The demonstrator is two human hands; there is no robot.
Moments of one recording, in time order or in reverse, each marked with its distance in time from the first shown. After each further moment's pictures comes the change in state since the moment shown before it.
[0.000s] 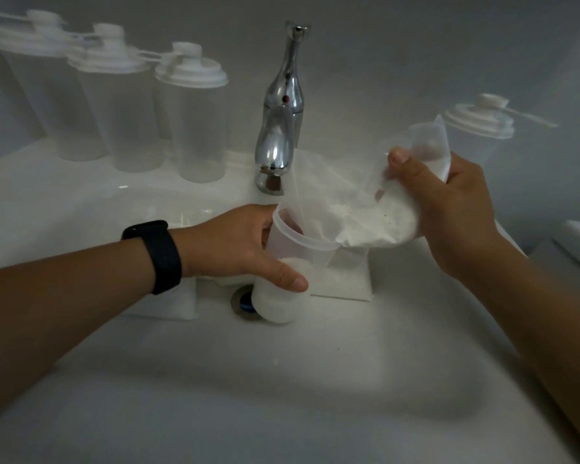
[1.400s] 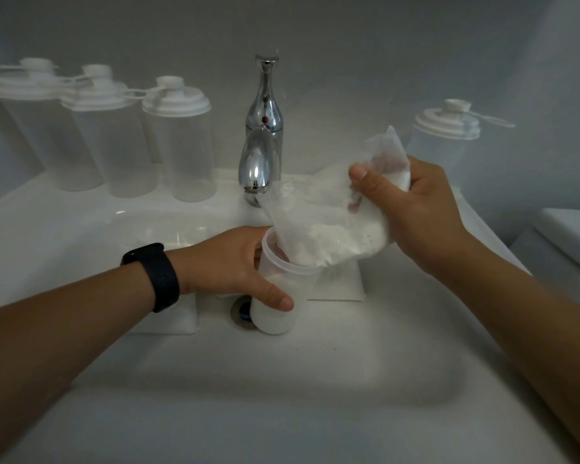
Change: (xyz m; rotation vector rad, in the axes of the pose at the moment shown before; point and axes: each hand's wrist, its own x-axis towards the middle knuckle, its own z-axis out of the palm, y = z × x) left_hand 0.000 0.003 0.001 0.092 -0.067 -0.048; right_hand -0.003 -0.004 0.001 -0.034 -0.075 -0.071
